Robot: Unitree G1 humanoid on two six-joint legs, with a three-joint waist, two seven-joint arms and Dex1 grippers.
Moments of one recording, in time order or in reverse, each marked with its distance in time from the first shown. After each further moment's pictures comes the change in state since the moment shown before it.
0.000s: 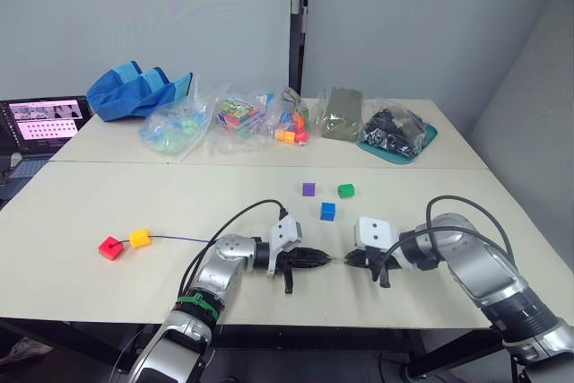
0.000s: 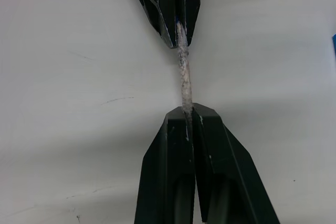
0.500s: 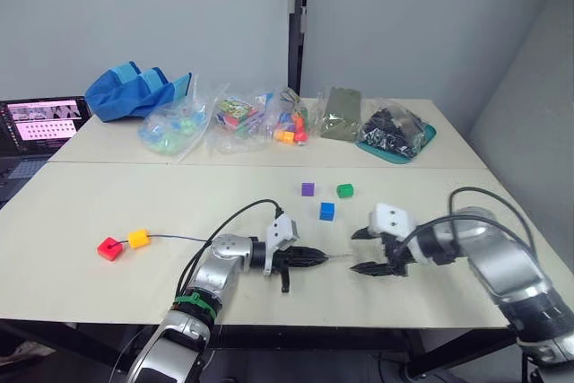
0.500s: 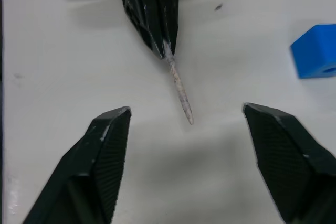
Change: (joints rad) left arm 0.000 0.022 0.048 0.019 -0.033 0.022 -0.029; right arm 0.088 -0.058 -0.218 -0.091 0.188 0.093 0.008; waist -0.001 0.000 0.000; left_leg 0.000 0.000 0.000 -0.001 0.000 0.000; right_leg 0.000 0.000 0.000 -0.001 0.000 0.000
